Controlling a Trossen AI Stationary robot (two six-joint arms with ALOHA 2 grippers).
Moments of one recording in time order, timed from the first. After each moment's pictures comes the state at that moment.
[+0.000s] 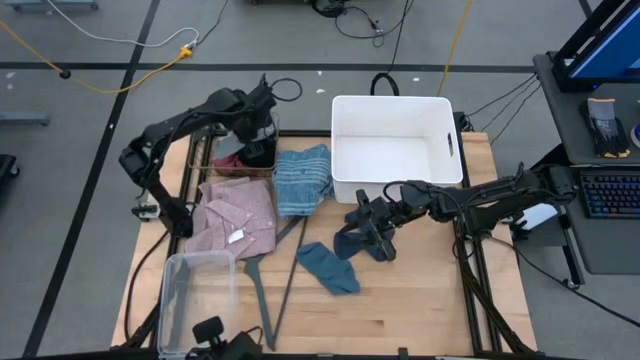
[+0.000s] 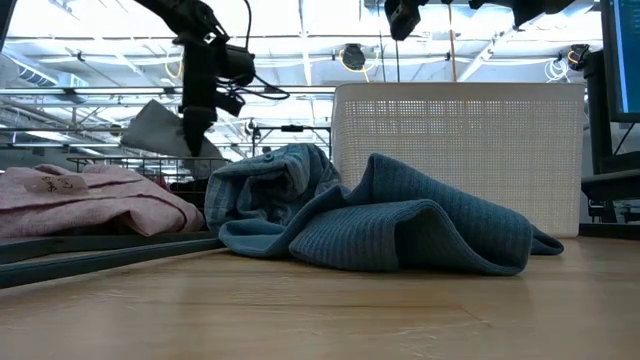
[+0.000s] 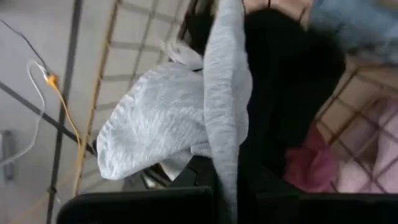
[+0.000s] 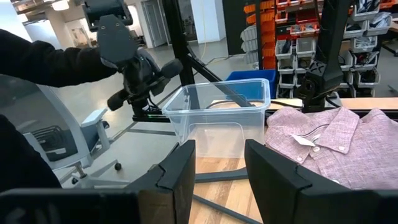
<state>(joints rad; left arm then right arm) 0.76 1.66 1.45 -1.17 -0.30 0.36 0.09 1.26 0.76 0.45 -0.31 0.17</state>
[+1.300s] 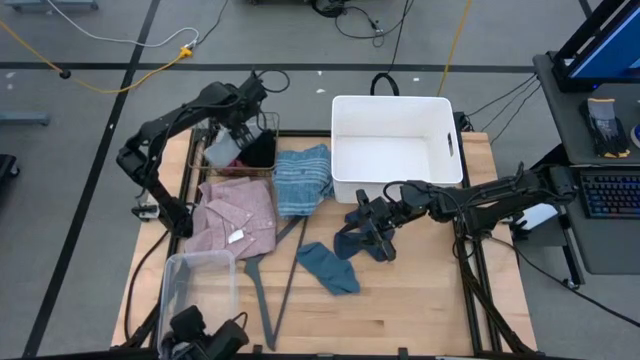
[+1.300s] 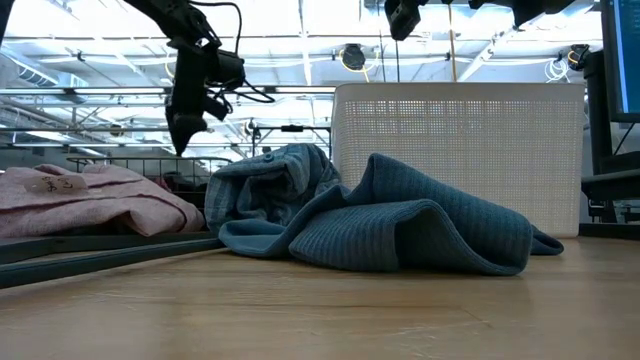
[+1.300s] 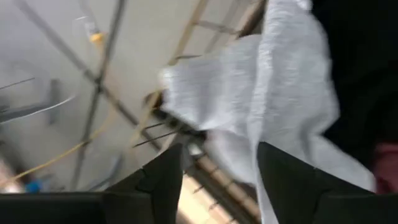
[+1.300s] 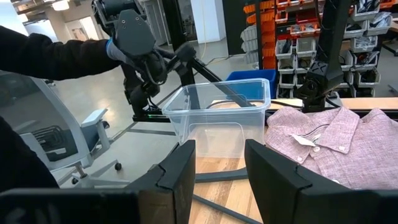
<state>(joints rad) 0.85 1.66 1.45 -1.18 -0.49 0.31 0.09 1.26 0.76 0.45 -0.31 0.17</state>
